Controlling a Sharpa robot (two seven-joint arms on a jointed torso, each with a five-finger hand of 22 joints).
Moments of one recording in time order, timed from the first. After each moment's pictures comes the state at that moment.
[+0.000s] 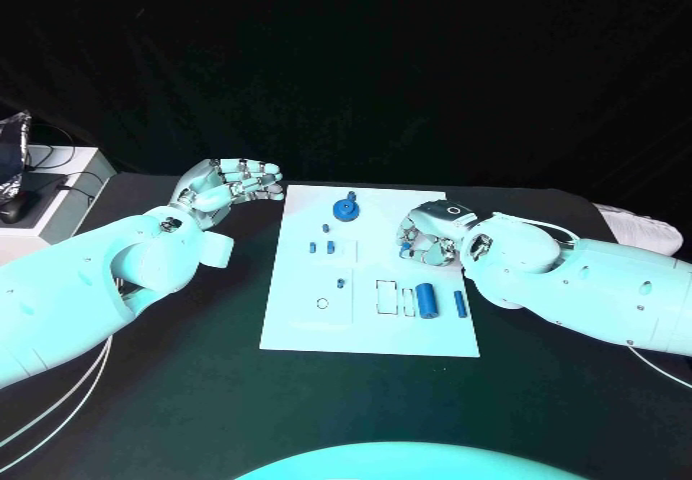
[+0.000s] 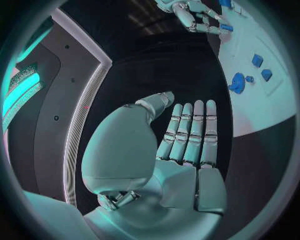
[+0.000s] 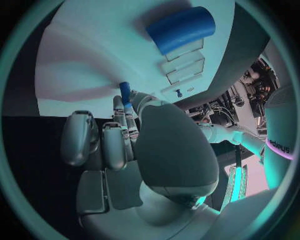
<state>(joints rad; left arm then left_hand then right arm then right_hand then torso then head) 0.99 -0.86 0.28 1.40 -0.28 -0.15 0.32 1.38 -0.19 0.53 0.01 0.24 0.91 0.22 0.26 0.23 0.98 0.17 0.20 0.07 0.83 0.14 0.54 0.22 0.17 0.74 0.25 0.40 0.50 1.17 -0.79 -0.07 1.47 -1.72 -0.31 -0.16 1.53 -0.21 0.45 0.28 0.13 1.07 0.12 0.15 0.35 1.23 0.06 0.08 0.07 1.46 -0.01 1.40 1.16 0.09 1.47 0.09 1.16 1.31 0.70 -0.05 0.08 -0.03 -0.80</state>
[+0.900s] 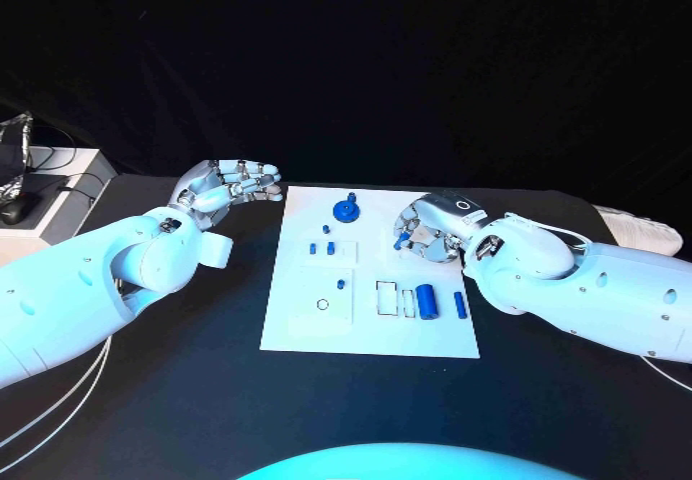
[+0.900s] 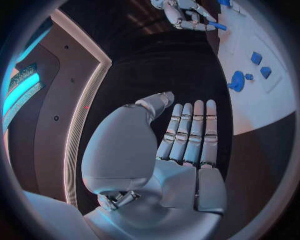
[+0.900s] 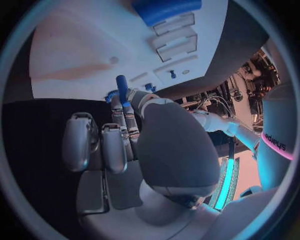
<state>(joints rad) 0.99 -0.86 0.28 1.39 -0.28 -0.15 0.32 1.38 -0.19 0.54 0.01 0.24 0.91 0.22 0.26 0.23 0.98 0.17 0.20 0.07 0.83 0.14 0.54 0.22 0.17 0.74 0.26 0.39 0.49 1.17 -0.84 -0.06 1.58 -1.71 -0.44 -0.17 1.49 -0.19 0.54 0.21 0.12 1.10 0.12 0.22 0.42 1.28 0.10 0.07 0.09 1.47 -0.03 1.42 1.18 0.08 1.47 0.07 1.23 1.31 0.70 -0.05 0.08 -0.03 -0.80</state>
